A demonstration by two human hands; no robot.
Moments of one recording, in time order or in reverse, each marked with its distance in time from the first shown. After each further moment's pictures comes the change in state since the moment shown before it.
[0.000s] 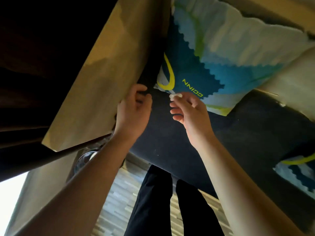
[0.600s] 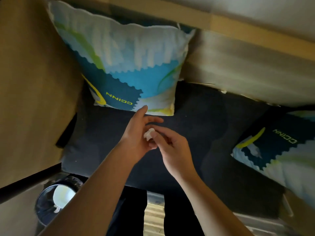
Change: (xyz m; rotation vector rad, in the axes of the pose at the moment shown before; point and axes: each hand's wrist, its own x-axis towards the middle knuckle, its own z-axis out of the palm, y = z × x) left_hand -0.051 0.075 0.208 -0.562 -0.566 -0.803; right_hand -0.054 0.024 -0.176 -0.079 0.098 -0.170
